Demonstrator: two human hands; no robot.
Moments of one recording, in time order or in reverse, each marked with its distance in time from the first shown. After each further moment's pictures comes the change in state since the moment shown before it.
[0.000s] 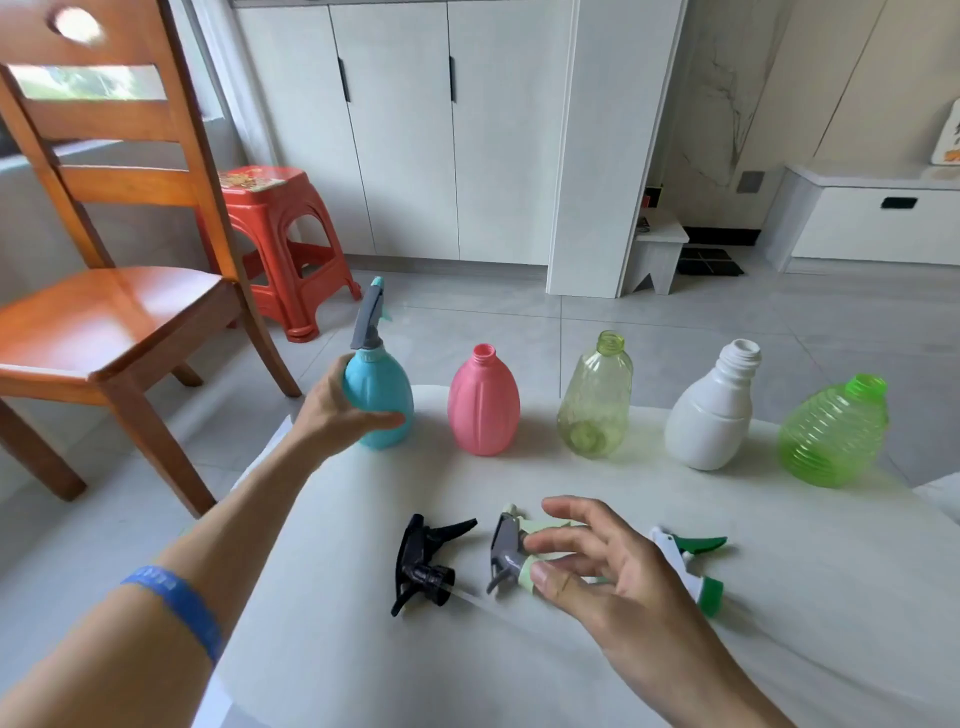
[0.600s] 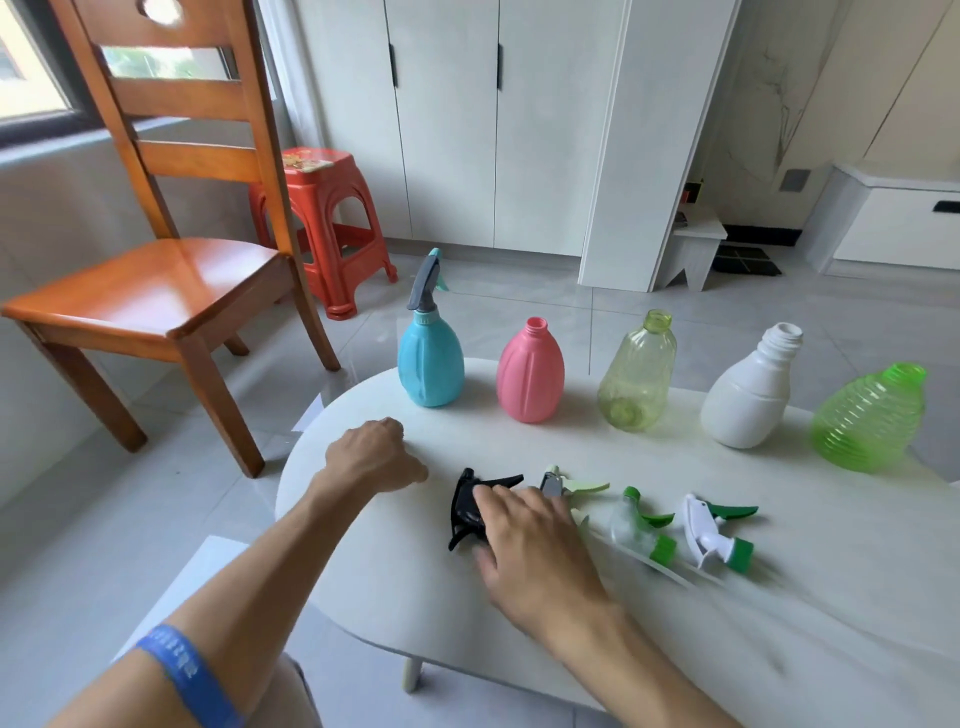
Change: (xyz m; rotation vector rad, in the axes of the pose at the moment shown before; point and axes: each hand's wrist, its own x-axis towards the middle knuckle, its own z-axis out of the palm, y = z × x) left_hand -0.084 -0.017 -0.009 0.826 -0.191 -0.174; right_hand 0.026 0.020 0.101 -1.119 -0.002 -0.418
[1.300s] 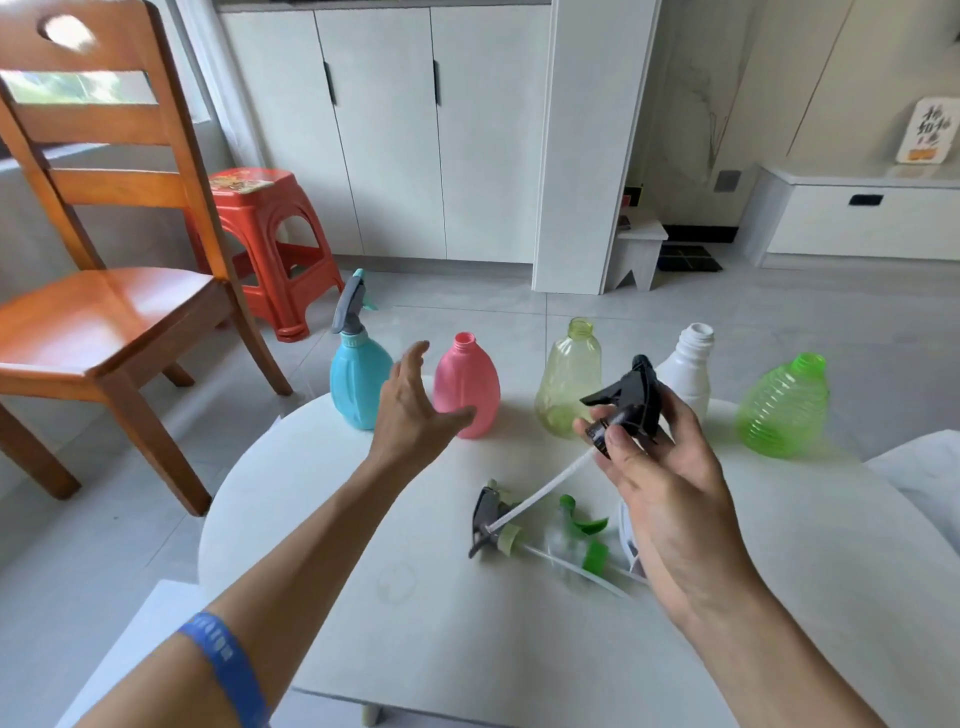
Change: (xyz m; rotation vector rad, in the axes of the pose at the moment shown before) left_hand -0.009 0.117 -0.011 -0.699 0.350 0.352; right_hand -0.033 0.090 -0.106 1.650 0.629 0.333
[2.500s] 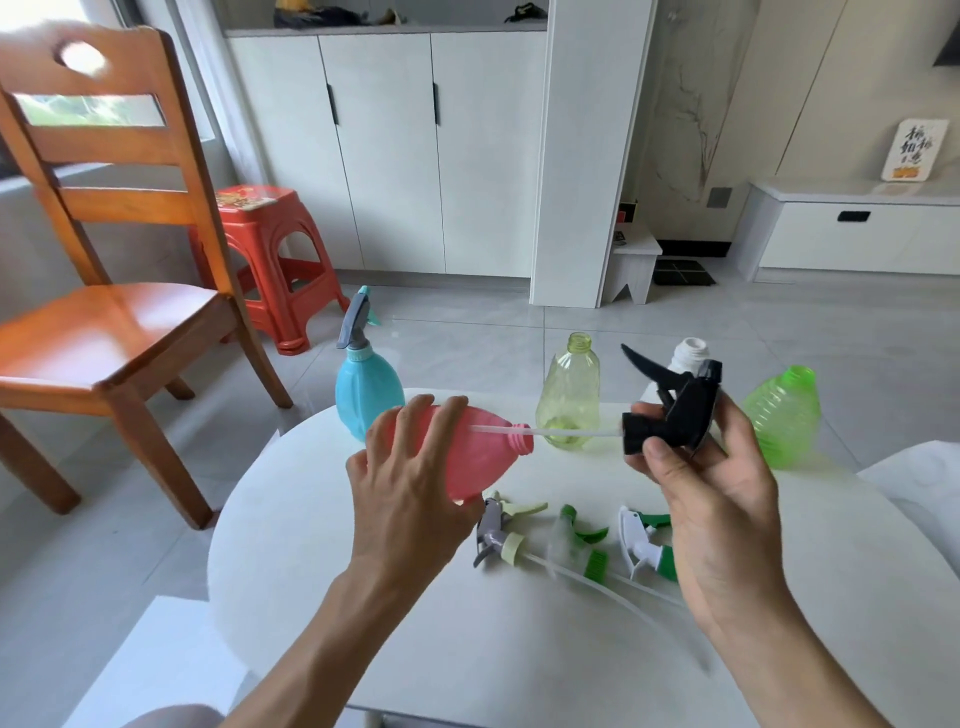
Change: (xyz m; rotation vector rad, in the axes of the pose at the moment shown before) left_hand -0.092 0.033 -0.029 0.462 0.191 0.331; right_hand 0.001 -0.001 -0.027 -0.061 0.017 -0.244
